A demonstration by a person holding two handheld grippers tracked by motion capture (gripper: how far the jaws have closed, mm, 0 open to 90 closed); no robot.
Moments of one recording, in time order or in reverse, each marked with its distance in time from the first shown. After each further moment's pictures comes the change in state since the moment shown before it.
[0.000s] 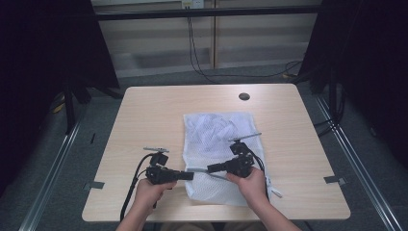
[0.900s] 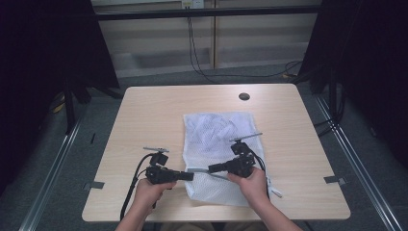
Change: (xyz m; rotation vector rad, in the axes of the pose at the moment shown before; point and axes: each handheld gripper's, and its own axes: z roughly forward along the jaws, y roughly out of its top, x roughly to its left) left arm 0.000 0.000 -0.001 0.013 -0.016 -0.005; right arm -0.001 -0.001 -0.002 0.003 -0.002 -0.001
